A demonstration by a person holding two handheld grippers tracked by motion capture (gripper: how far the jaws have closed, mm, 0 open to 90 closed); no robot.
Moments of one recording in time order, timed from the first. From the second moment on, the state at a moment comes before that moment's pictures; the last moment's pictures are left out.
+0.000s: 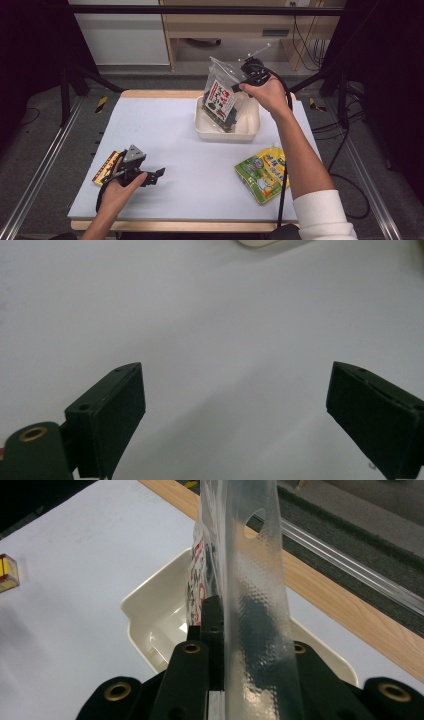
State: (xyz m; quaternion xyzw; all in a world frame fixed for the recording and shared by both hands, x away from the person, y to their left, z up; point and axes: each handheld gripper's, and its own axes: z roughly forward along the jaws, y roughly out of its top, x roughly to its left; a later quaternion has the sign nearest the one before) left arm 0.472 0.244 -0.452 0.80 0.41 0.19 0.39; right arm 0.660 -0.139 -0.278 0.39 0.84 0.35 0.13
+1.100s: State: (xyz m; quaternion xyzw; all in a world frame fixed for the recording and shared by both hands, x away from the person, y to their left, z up) left arm 0.472 0.245 -0.451 0.80 0.40 0.19 0.39; right arm 0.637 -0.157 -0.264 0.39 0.81 0.41 0.17
